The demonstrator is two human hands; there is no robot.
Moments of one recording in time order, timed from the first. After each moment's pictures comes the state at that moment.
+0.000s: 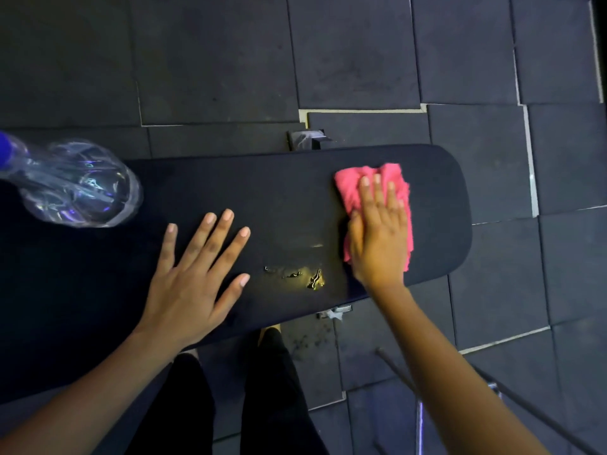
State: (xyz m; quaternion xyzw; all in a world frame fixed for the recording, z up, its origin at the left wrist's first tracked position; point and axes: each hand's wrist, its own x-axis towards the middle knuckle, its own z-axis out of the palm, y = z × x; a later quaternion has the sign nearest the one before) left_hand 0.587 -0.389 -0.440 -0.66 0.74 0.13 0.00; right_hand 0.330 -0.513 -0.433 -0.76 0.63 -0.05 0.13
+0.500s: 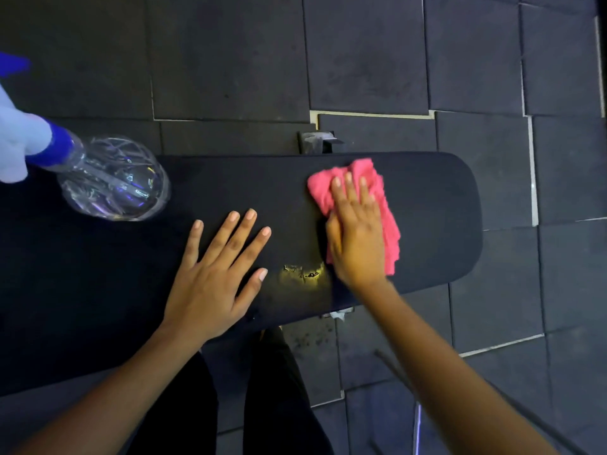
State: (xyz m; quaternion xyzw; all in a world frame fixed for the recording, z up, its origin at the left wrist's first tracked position) left_hand 0.590 -0.388 -0.441 -0.66 0.73 0.15 -0.04; right_hand 0.386 -0.507 -0.425 -0.79 0.57 -0.06 0.20
